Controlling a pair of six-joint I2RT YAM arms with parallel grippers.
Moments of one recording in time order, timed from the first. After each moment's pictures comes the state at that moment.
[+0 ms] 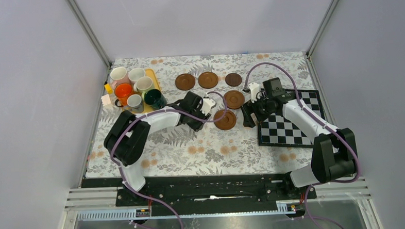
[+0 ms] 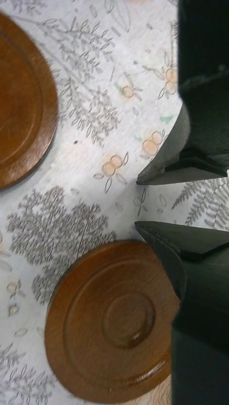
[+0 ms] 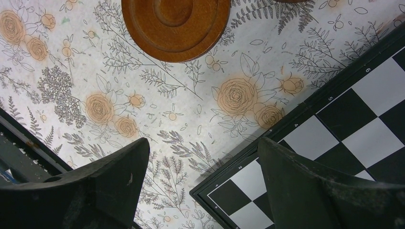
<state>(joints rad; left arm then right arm) -0.64 1.80 1.07 -0.27 0.14 0.21 0.24 1.44 0.98 -0.61 -0.41 -0.28</state>
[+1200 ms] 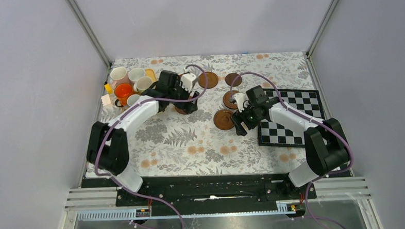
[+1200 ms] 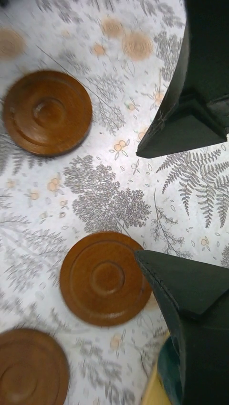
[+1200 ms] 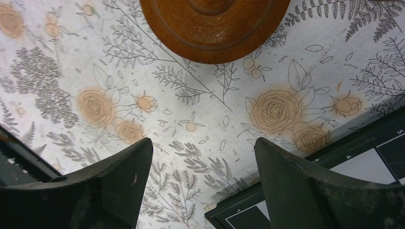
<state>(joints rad) -0.44 1.68 1.21 -0.37 0.34 0.22 0.41 1.52 0.95 -0.56 -0.32 -0.27</state>
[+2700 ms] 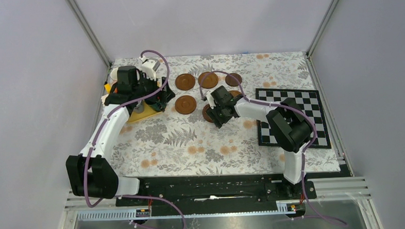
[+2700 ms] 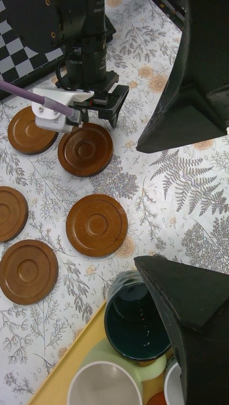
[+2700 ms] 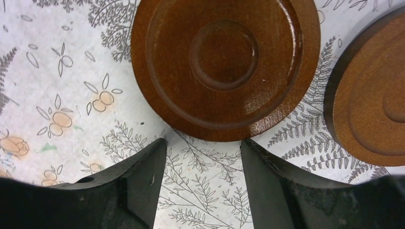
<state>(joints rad) -0.12 1.35 1.17 -0.40 0.51 0.06 0.66 1.93 1.24 -0.39 -0.03 -0.12</state>
